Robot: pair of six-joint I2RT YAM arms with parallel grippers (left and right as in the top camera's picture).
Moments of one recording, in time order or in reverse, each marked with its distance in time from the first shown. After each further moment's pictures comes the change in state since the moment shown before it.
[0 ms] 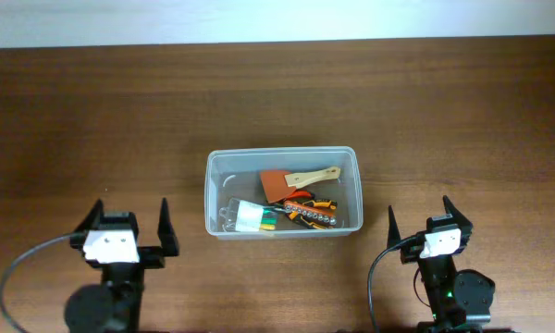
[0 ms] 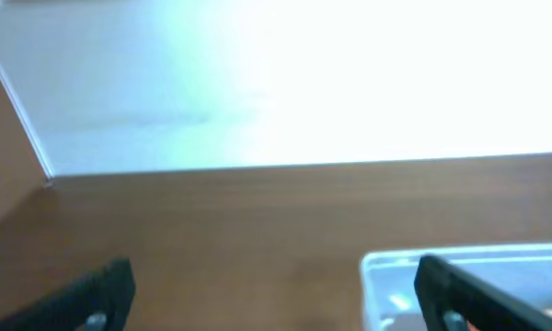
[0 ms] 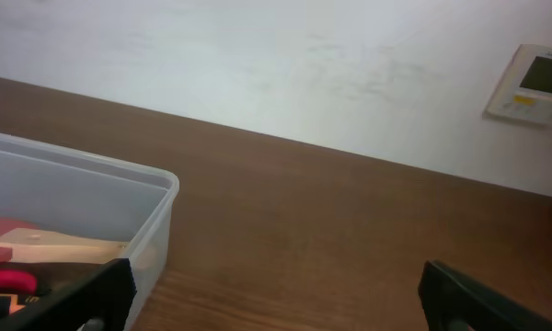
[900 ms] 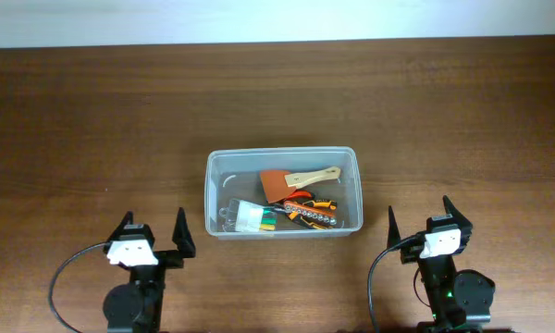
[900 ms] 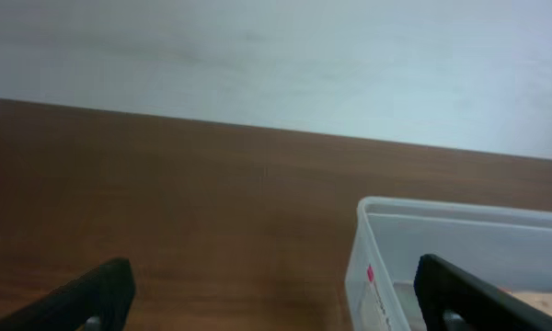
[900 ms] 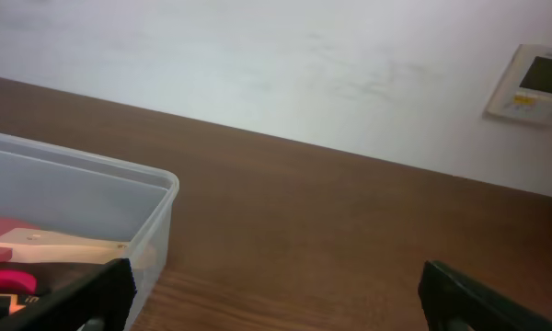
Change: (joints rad) left arm 0.020 -0.203 -0.445 0.249 0.034 -0.168; right arm 0.000 0.000 0.000 0.000 0.000 0.000
